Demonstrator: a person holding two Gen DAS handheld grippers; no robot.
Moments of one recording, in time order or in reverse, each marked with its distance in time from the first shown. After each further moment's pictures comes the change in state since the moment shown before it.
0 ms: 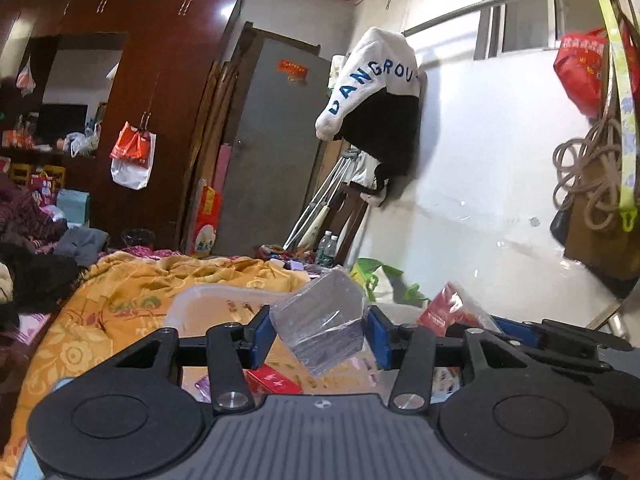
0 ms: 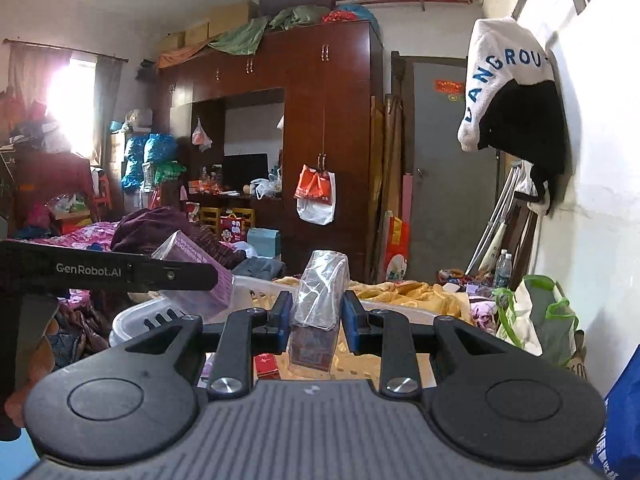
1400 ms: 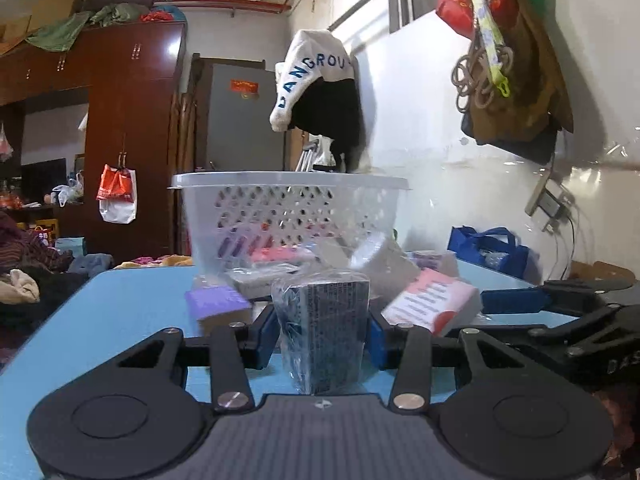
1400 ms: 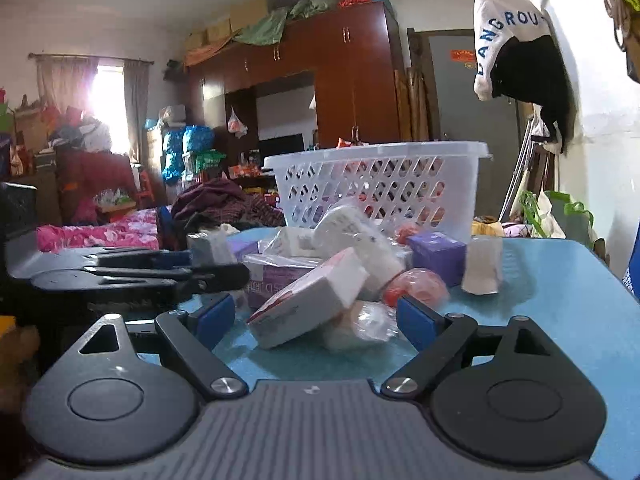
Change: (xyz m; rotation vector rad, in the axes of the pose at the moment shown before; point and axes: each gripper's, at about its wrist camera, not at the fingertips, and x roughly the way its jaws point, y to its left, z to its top) left arm -0.157 -0.034 -0.183 0.218 -0.053 -0.029; right arm -0.130 0.067 -0.137 0.071 0.021 0.103
